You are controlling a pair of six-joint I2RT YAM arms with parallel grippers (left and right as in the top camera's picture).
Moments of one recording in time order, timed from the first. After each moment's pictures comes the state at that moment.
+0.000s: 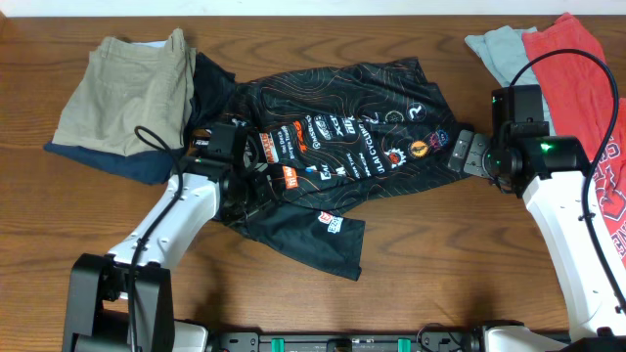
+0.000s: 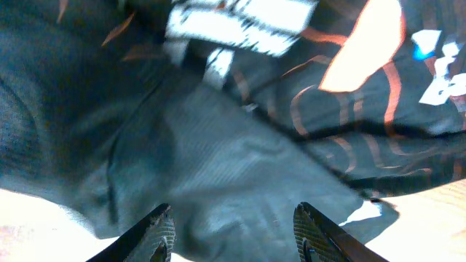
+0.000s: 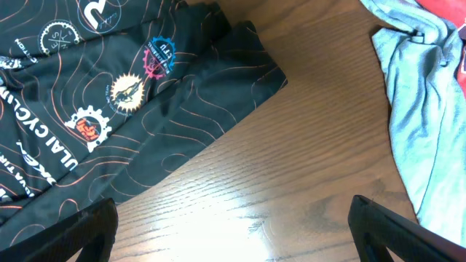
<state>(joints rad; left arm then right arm) -0.21 1.57 0.89 -0.73 0.32 -0.66 0.07 1.40 1.17 -0.95 0.17 0.39</state>
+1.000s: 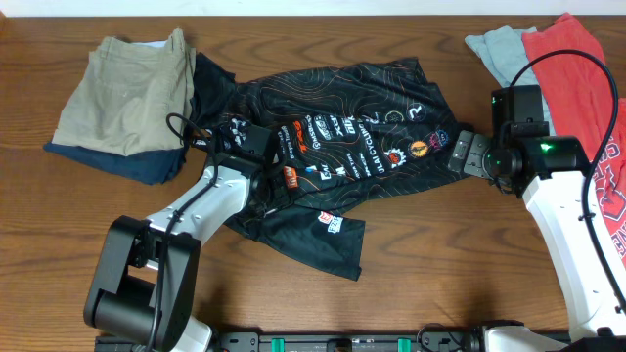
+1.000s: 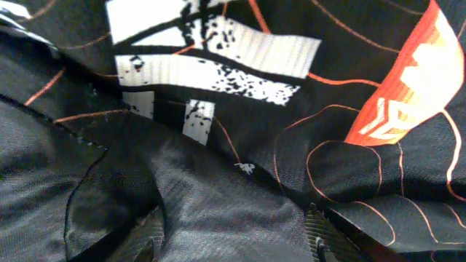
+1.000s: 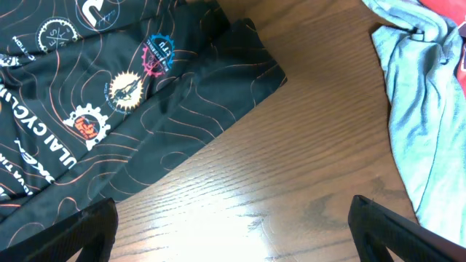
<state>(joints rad) -0.34 1.71 0.92 -0.64 0.13 -0.75 0.07 1.40 1.17 -0.96 0.17 0.39</state>
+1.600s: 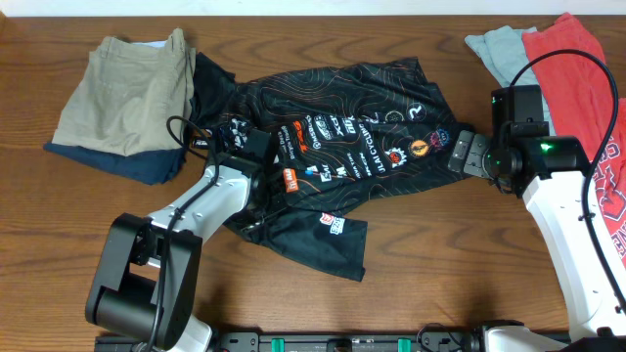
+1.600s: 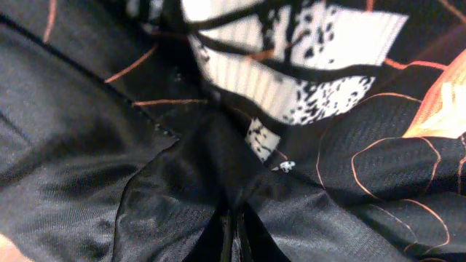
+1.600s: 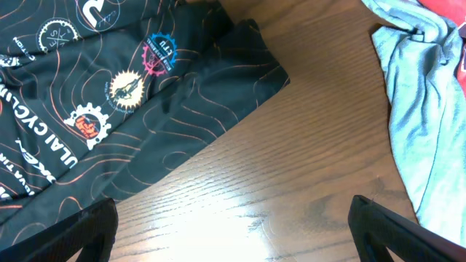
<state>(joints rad) -0.34 1.72 0.92 -0.73 0.12 -0.77 0.07 1.40 1.17 -0.96 0.17 0.39</state>
